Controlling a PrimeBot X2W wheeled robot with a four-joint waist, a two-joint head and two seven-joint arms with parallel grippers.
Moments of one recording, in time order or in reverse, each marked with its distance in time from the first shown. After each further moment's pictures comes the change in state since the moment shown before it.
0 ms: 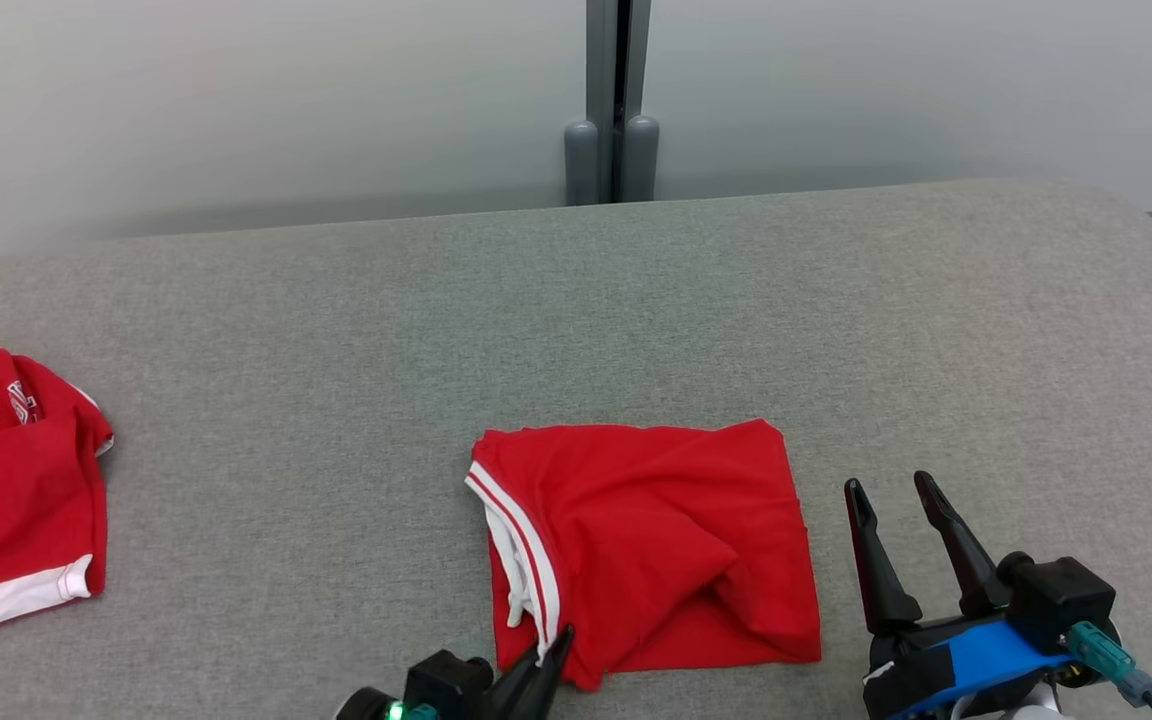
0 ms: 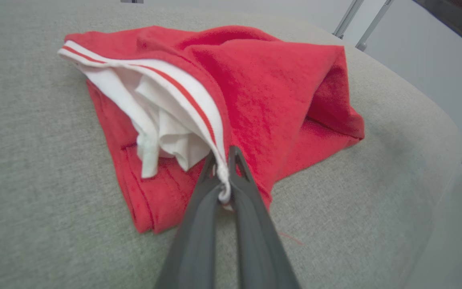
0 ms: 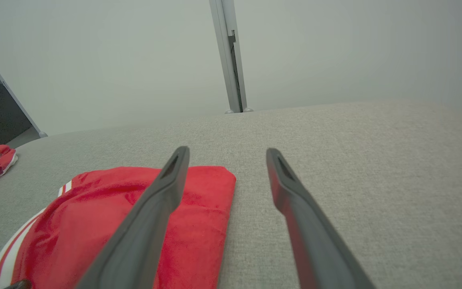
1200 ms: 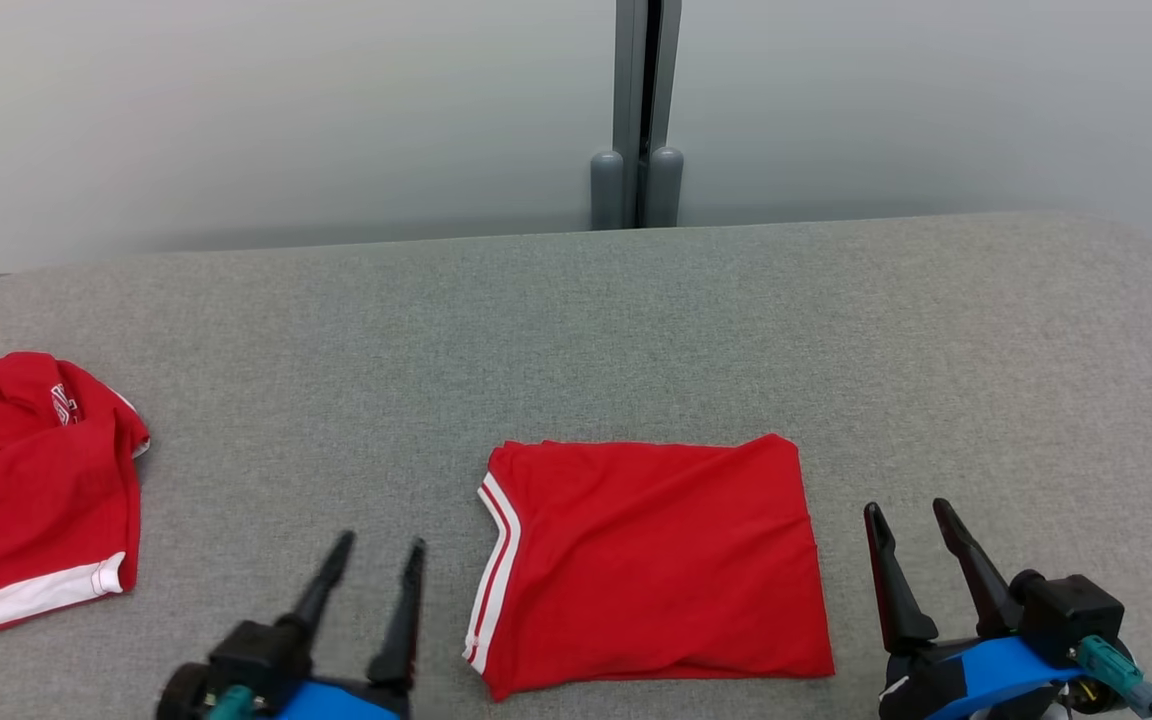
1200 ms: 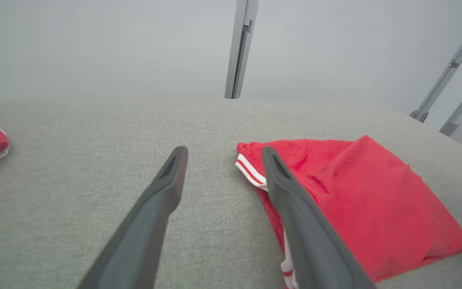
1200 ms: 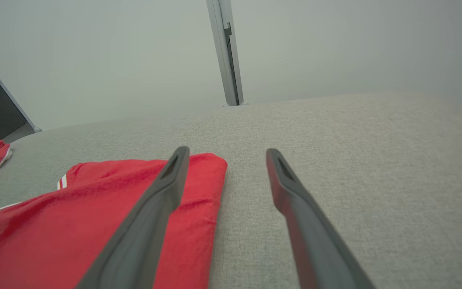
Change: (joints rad) left arm 0.103 0.075 0.318 -0.241 0.081 0.046 0.000; right arm 0.014 0.000 -0.037 0.059 -0.004 0.000 0.000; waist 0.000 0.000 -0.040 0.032
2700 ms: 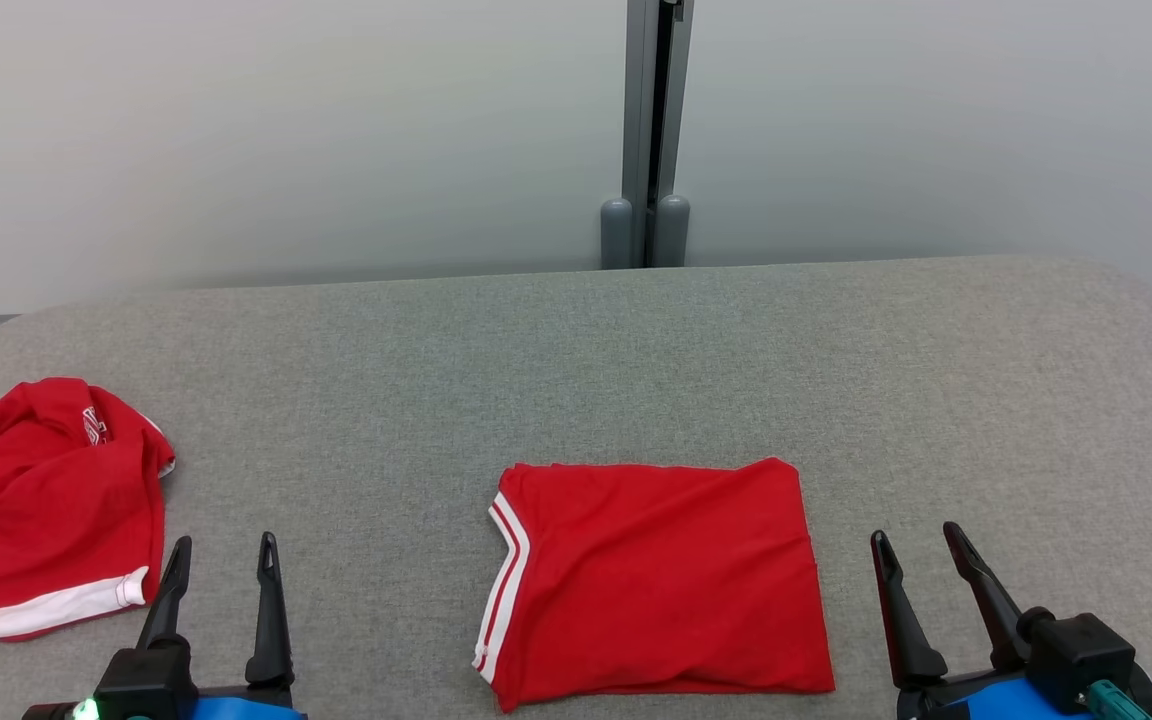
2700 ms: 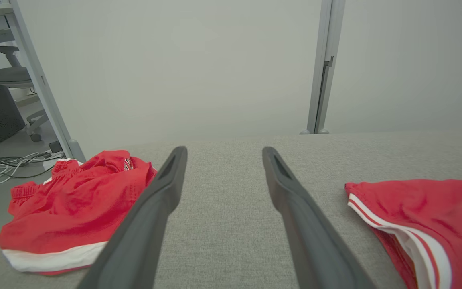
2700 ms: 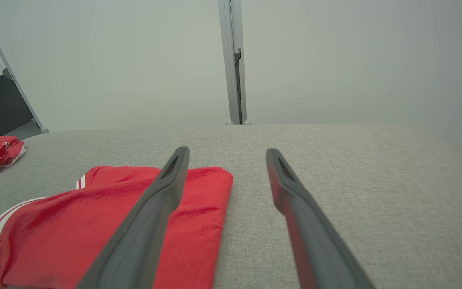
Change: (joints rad) left arm 0.085 -0.079 0.382 -0.105 0.297 0.031 0.000; right arm 0.096 0.000 -0.009 -0.123 -0.074 0.000 0.000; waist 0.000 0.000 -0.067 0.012
